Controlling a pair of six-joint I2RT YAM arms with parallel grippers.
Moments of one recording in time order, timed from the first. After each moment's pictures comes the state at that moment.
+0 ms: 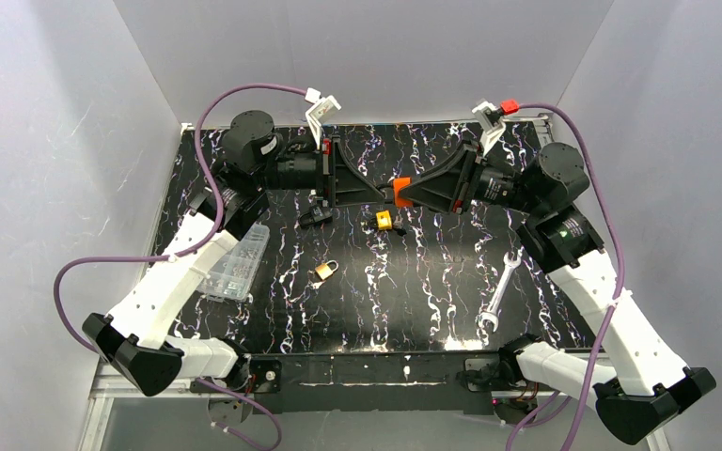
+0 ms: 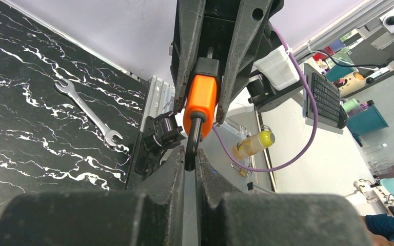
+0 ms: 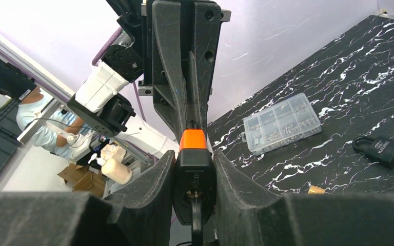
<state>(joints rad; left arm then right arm) -0.60 1.29 1.47 -0.25 0.96 -0.66 0.52 1.02 1.23 -0.02 -0.83 0.75</state>
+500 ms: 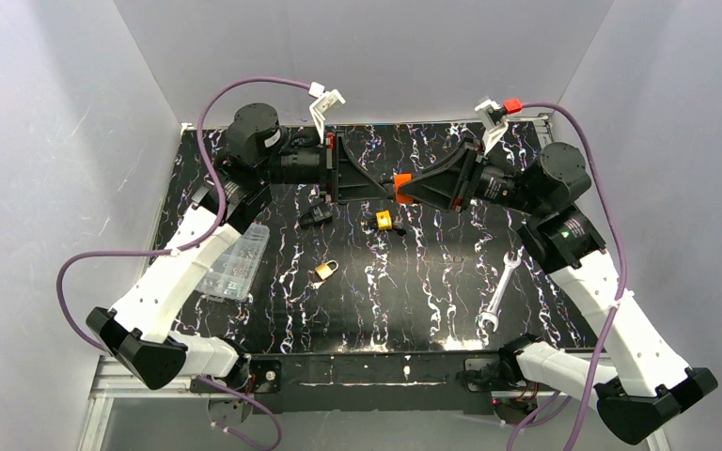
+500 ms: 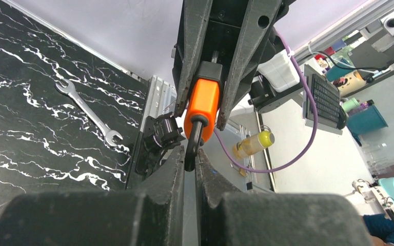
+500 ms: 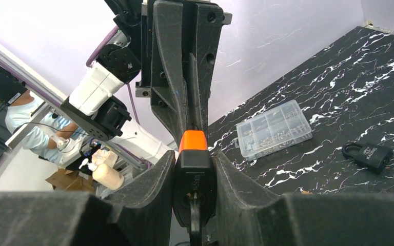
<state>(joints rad) -0.61 1.32 1.53 -0.29 0.96 -0.65 0.53 1.02 1.24 -0.03 -0.79 0.72</state>
